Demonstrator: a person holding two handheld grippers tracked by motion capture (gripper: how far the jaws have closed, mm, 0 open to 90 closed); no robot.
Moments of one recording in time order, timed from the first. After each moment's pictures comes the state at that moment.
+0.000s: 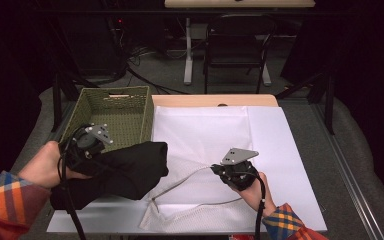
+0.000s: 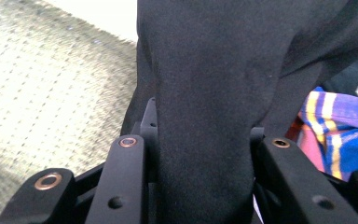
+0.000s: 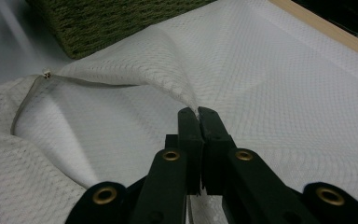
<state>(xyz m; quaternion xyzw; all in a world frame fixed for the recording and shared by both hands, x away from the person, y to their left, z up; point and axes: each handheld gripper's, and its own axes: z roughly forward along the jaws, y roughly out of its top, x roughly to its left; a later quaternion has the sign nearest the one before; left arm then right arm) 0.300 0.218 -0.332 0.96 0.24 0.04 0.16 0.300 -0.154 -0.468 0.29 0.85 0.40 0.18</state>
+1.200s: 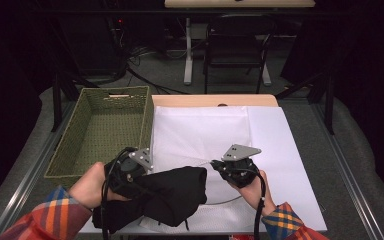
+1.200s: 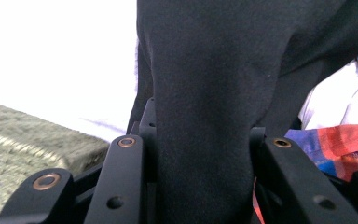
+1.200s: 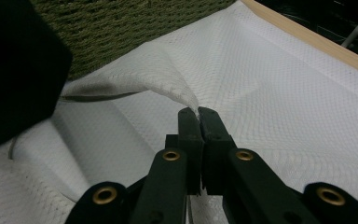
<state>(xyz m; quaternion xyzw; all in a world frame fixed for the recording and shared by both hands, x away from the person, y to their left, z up) 0.279 0.144 -0.377 0.96 0.18 -0.01 0.20 0.302 -0.153 -0.459 0.30 0.83 0.42 0.19</state>
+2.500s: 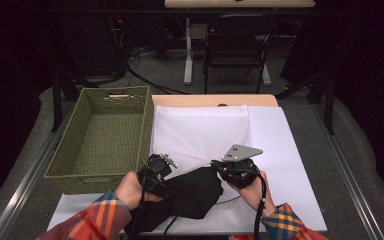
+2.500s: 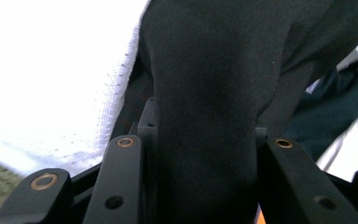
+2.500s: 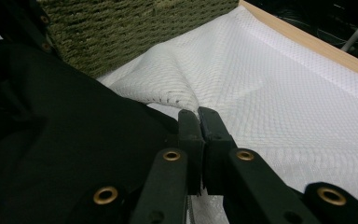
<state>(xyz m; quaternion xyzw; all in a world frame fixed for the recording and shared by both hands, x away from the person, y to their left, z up) 0.312 0.100 -0.461 0.92 0.31 -0.07 0.22 0.297 -0.152 -0.454 0.30 0.83 0.43 0.19</state>
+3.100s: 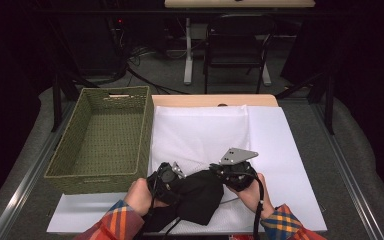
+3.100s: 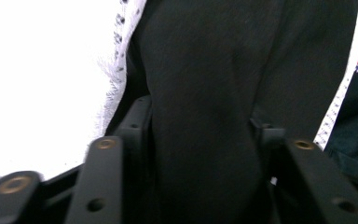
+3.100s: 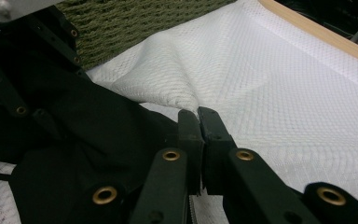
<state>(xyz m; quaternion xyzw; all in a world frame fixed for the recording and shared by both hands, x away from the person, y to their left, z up) 0.303 0.083 -0.493 0.95 0.26 0.02 0.19 0.296 -0.149 -0.463 0.30 0.84 0.42 0.18</state>
